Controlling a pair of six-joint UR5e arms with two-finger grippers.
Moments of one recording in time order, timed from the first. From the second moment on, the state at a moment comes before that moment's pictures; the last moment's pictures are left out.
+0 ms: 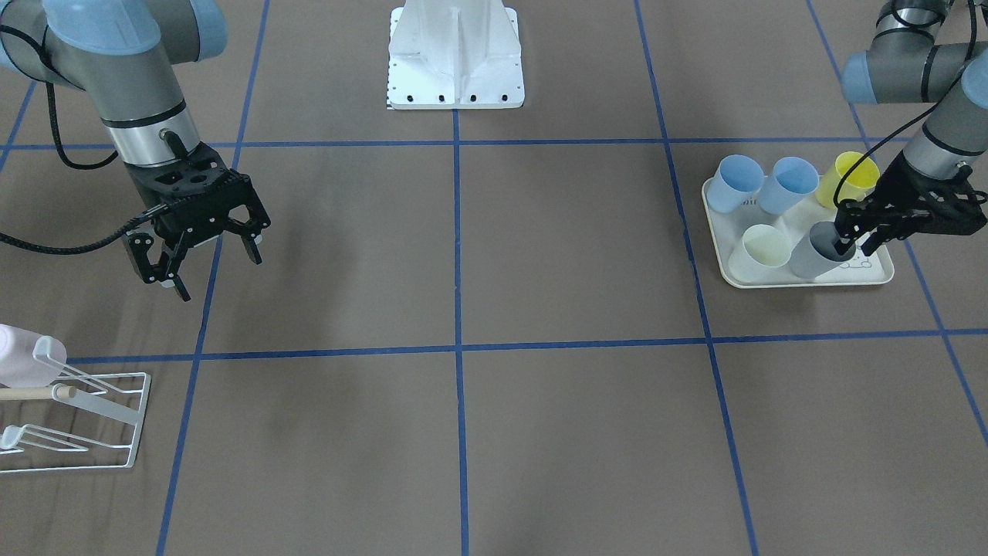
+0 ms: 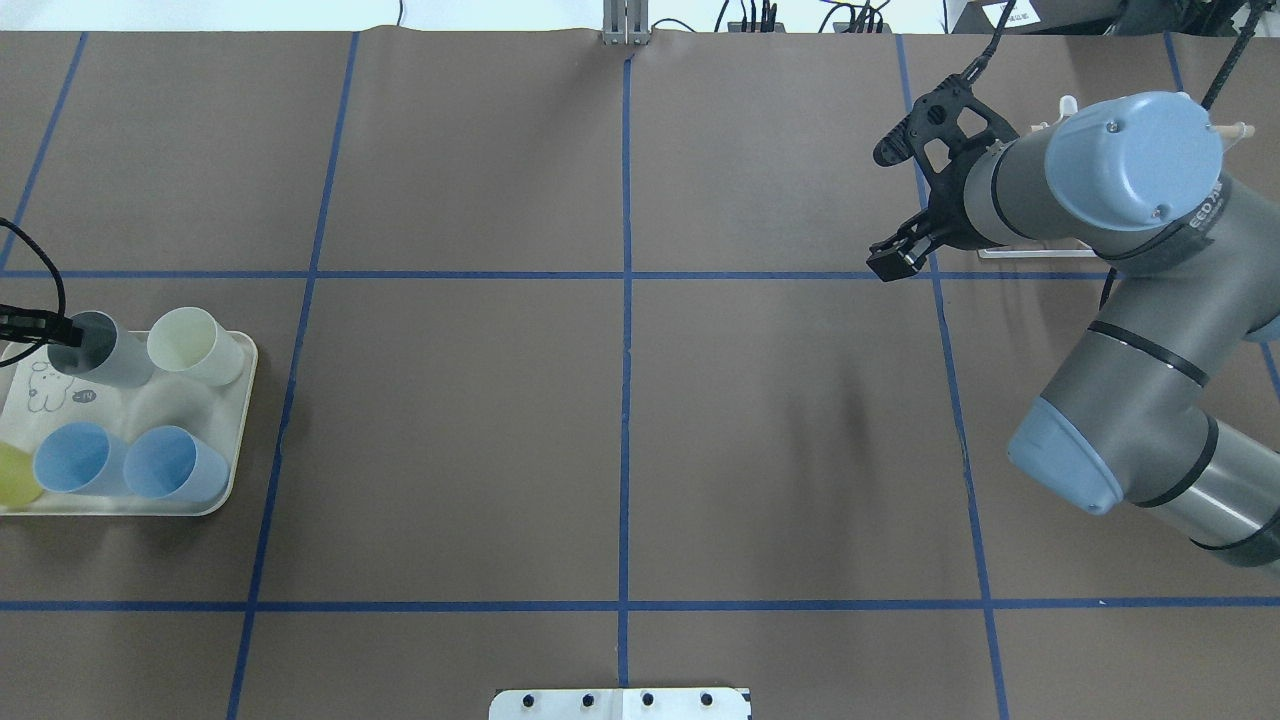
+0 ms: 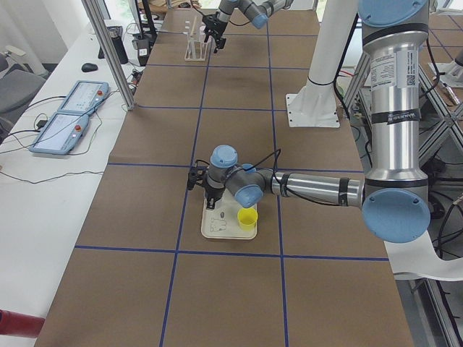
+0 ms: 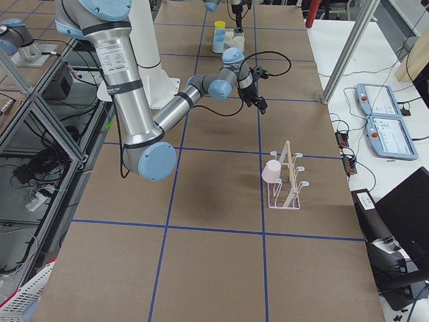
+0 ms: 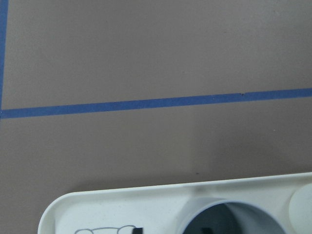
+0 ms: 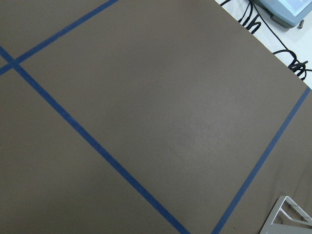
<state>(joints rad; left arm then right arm) -1.03 -1.47 -1.66 -2.29 -2.08 -0.75 0.78 -1.24 1.93 -1.37 1.73 0.28</state>
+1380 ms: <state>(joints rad) -1.31 -1.76 -1.79 -1.92 -2.44 -0.87 0.74 -1.12 1.91 -1.34 1.58 0.28</state>
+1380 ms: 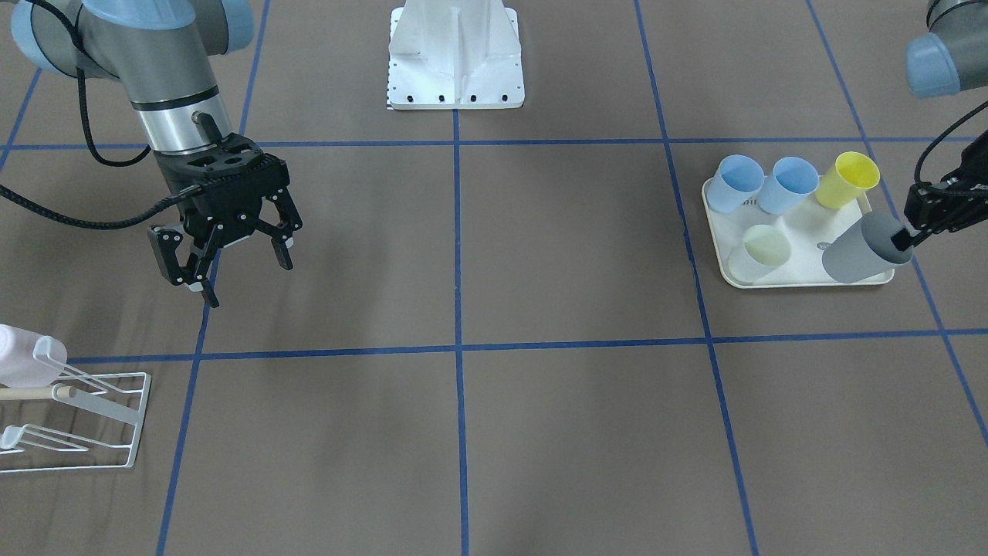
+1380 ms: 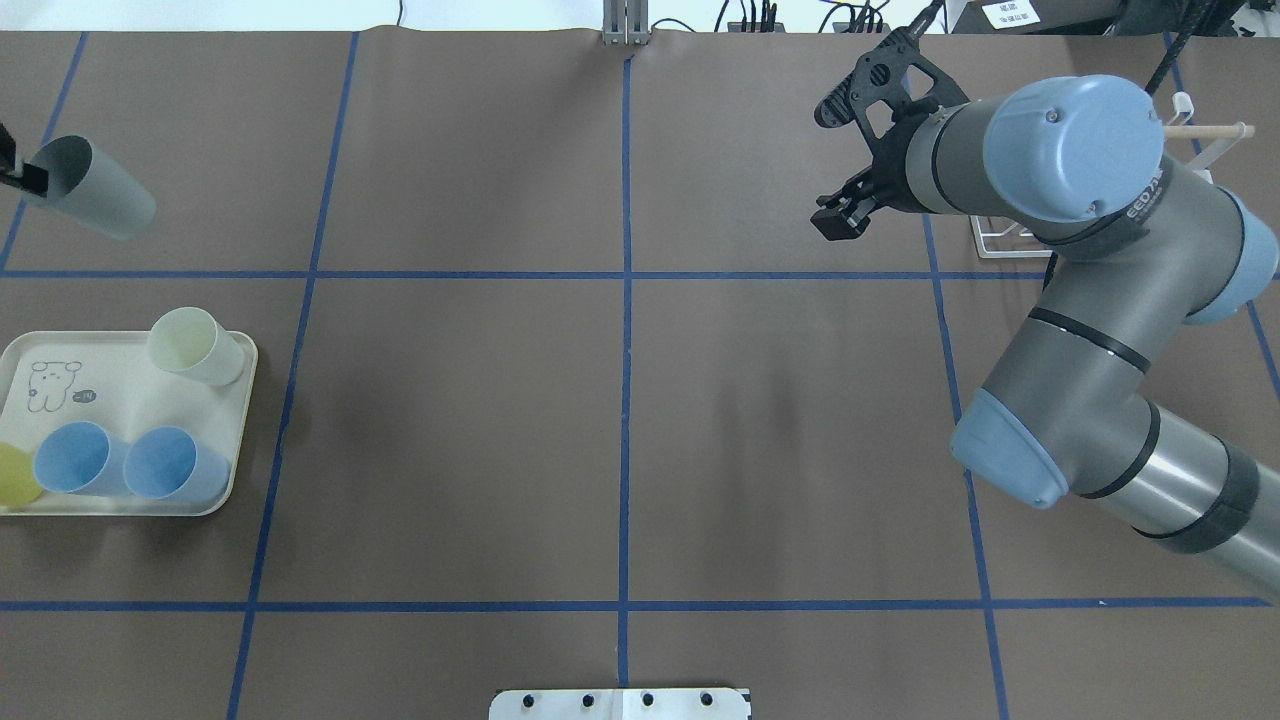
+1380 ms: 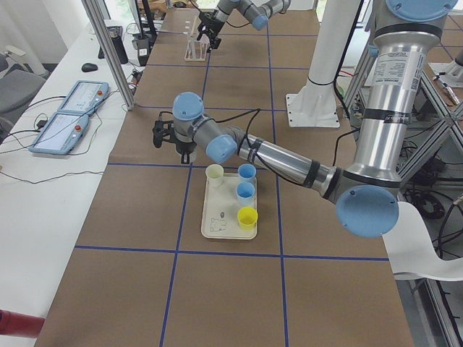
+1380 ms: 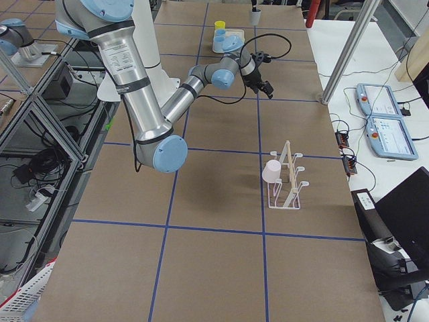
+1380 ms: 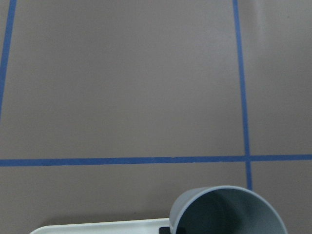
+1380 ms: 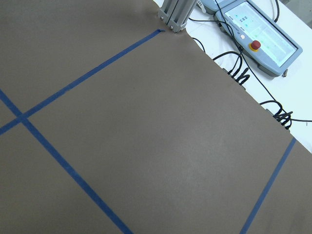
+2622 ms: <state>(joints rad) -1.09 -2.18 -1.70 -2.10 -2.59 -1.67 0.56 -0.98 1.63 -0.62 1.35 0.38</state>
